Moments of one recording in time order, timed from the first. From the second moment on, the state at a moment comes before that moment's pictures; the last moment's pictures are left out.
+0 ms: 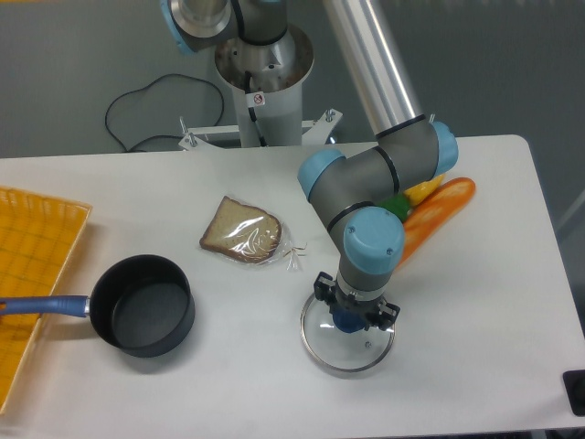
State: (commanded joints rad) arm 2.51 -2.16 -1.50 -1.05 1.53 0.92
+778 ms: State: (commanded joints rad) arm 2.51 -2.18 -1.50 -1.03 1.53 0.92
